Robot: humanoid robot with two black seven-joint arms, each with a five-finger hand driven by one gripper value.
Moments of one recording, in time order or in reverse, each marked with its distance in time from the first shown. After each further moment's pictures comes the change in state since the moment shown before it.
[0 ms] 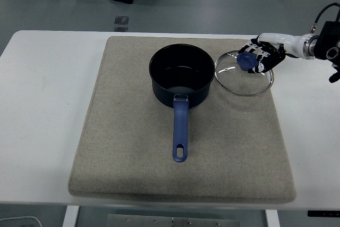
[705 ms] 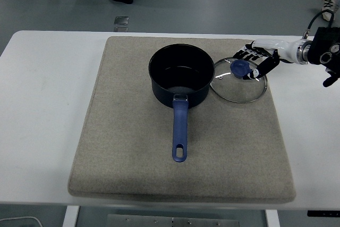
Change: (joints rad) left arm 0.000 0.000 0.000 0.000 0.000 0.000 0.000; right arm -0.008 0.014 0.003 0.001 0.016 0.010 -0.002
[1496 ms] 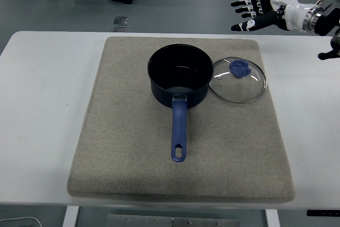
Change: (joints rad) left arm 0.000 0.000 0.000 0.000 0.000 0.000 0.000; right arm 0.015 0.015 0.212 -0.003 0.376 -0.034 -0.002
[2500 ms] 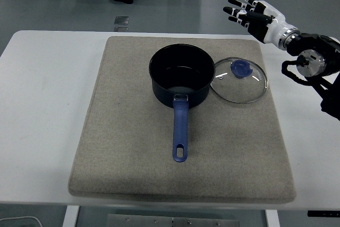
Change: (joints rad) left arm 0.000 0.000 0.000 0.000 0.000 0.000 0.000; right arm -0.172 0.188 0.217 -0.183 0.413 -0.073 0.002
